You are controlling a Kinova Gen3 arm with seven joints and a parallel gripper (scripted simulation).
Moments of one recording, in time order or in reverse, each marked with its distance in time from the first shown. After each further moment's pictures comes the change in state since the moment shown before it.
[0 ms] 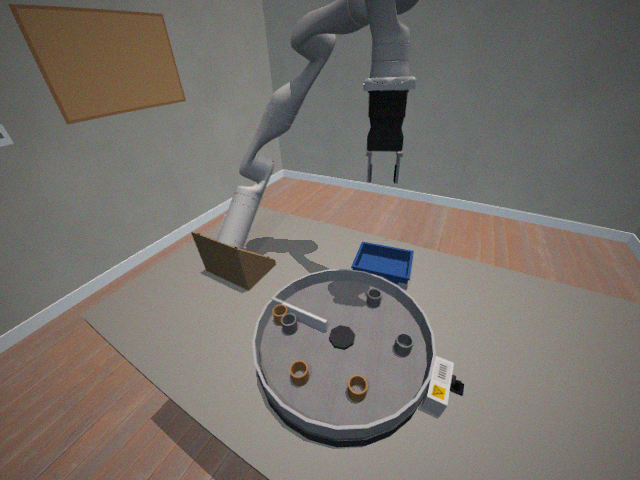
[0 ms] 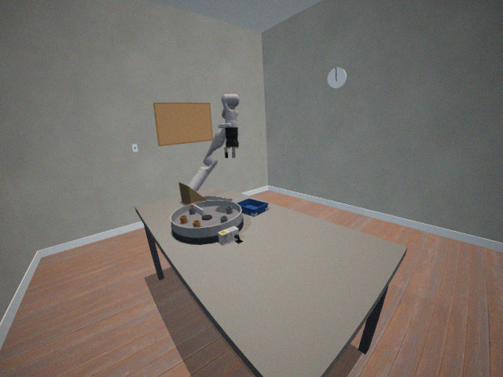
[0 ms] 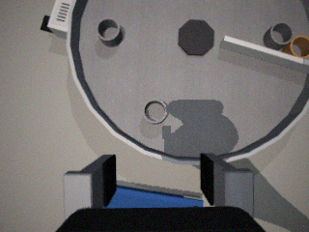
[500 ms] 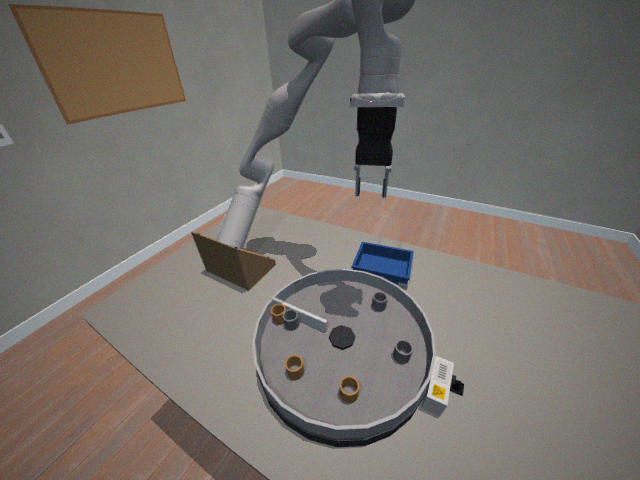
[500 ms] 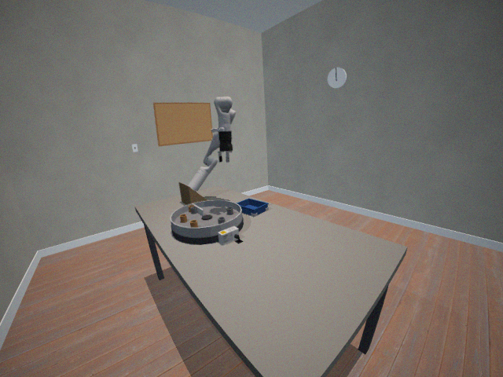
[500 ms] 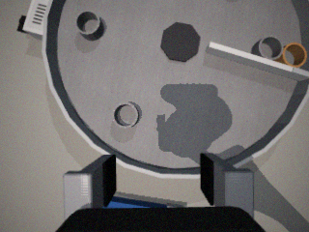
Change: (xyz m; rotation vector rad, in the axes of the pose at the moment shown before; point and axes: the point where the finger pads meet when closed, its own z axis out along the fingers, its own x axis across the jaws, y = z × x) arm 0.023 -0.030 0.022 -0.049 0.019 -0.001
